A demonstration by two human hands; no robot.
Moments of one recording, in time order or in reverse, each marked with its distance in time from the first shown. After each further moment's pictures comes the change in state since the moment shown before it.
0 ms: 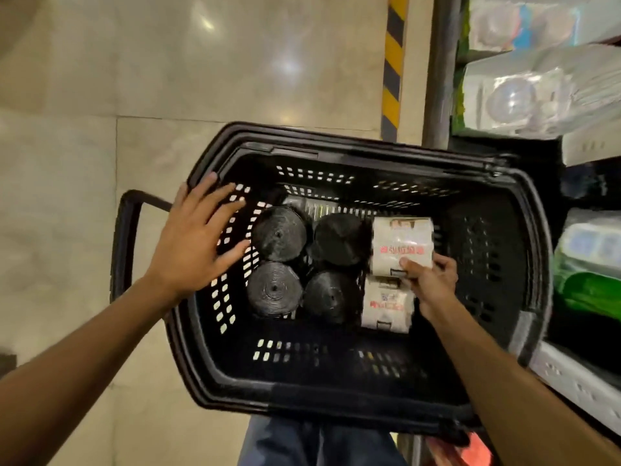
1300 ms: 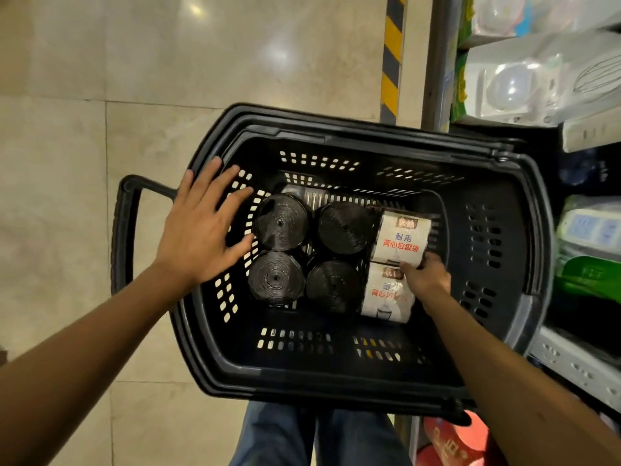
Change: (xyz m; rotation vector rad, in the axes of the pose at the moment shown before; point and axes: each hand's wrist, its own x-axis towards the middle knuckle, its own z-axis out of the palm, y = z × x) left_hand -0.001 0.002 0.001 0.042 -0.031 -0.017; right_hand 0.009 0.018 -0.006 -0.812 0.071 -0.115
